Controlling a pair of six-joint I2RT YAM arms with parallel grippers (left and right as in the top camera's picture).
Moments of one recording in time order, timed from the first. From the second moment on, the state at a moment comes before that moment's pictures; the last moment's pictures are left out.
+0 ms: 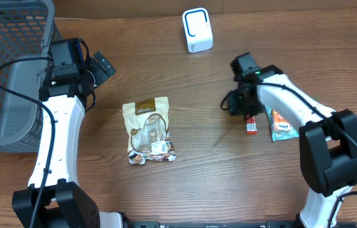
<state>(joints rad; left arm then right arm) 0.15 1.58 1.33 -0.64 -0.08 -0.52 0.40 1.99 1.40 -0.82 -0.09 0.39</state>
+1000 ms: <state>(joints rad) 0.15 1.58 1.33 -0.64 -0.08 -0.52 1.05 2.08 1.39 -0.12 0.20 0.42</state>
